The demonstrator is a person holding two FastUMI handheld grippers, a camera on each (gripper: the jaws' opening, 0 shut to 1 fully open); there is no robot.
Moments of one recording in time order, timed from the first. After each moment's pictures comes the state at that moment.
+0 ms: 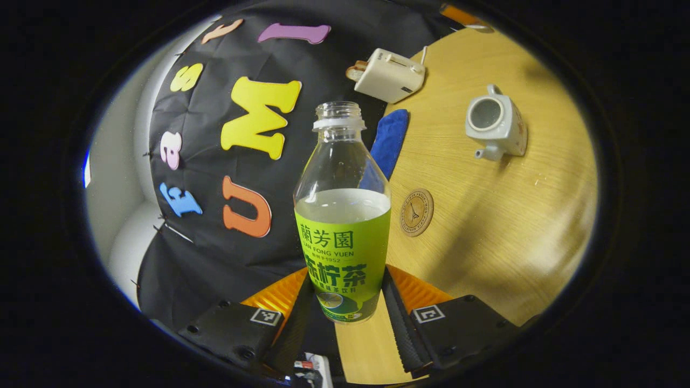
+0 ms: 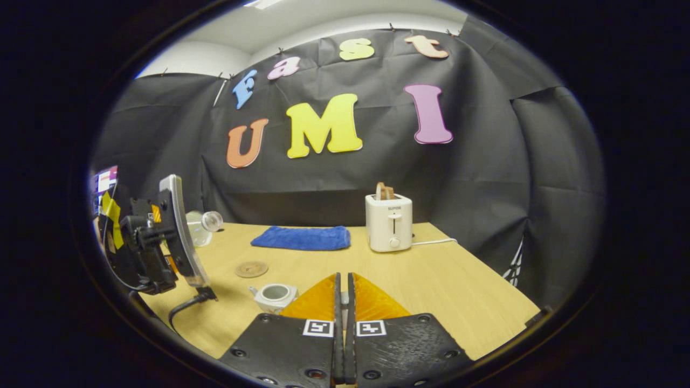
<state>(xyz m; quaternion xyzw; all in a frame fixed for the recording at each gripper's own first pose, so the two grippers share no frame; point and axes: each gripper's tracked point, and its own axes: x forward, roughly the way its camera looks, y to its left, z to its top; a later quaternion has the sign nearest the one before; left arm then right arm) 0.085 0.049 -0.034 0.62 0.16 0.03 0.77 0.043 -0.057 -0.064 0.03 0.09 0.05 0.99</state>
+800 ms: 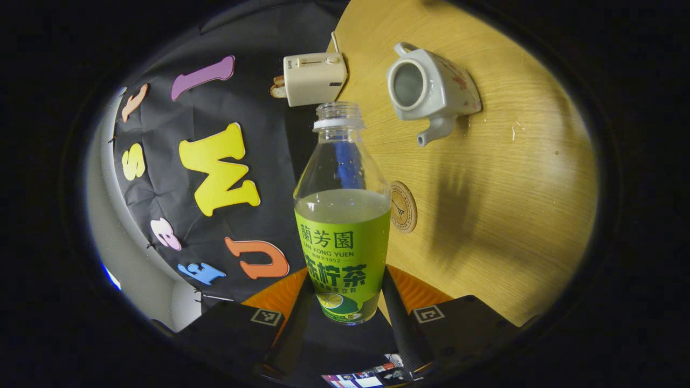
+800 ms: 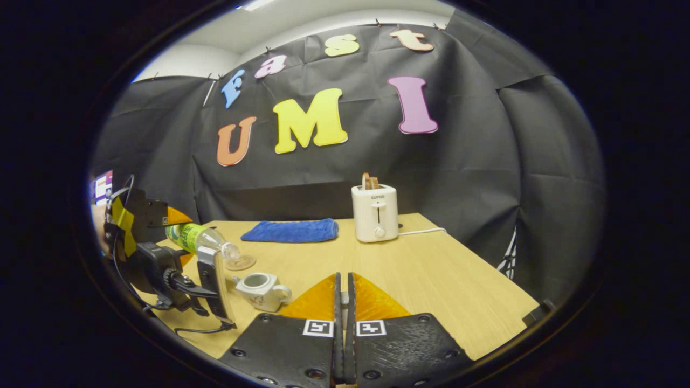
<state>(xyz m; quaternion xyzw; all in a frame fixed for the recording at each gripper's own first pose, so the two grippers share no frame) 0.103 0.014 -0.052 0.75 0.18 0.01 0.63 0.039 -0.089 -0.084 0.05 0.10 0.04 0.99</state>
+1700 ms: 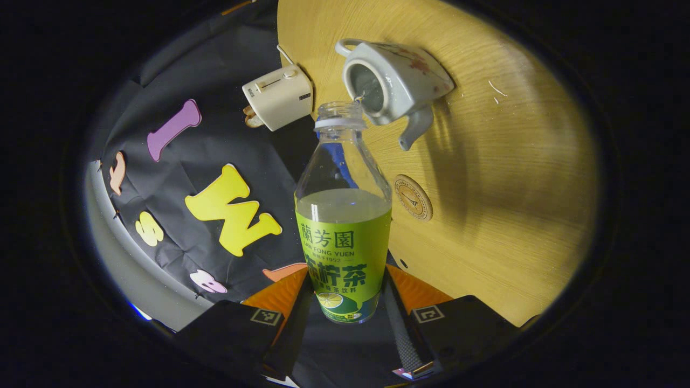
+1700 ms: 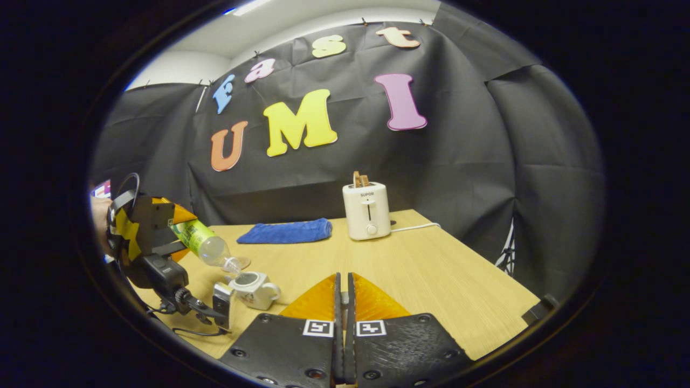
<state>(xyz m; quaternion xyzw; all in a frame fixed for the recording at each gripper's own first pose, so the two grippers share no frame) 0.109 -0.013 -0.024 0.86 0.14 0.02 0.50 0.037 -0.106 -0.089 0.07 0.10 0.03 0.99</state>
